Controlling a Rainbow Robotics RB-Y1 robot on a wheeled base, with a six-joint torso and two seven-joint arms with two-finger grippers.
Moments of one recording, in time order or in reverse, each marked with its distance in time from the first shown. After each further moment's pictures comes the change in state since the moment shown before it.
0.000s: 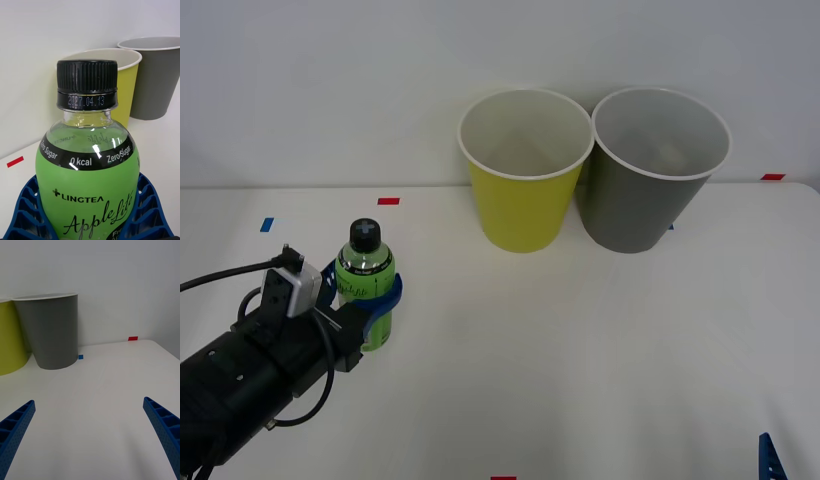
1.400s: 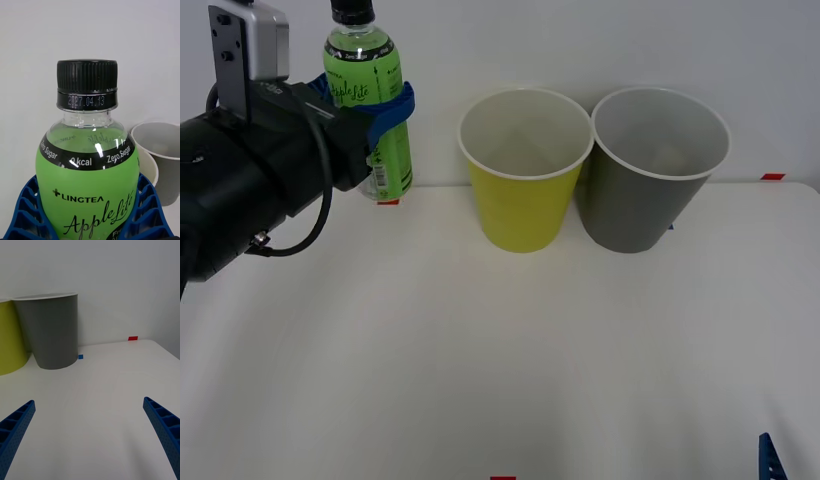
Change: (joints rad) right arm 0.000 0.000 0.000 0.000 0.000 0.000 0.000; left arm -0.596 -0.293 0.236 -0.102 -0.009 0.634 0.231
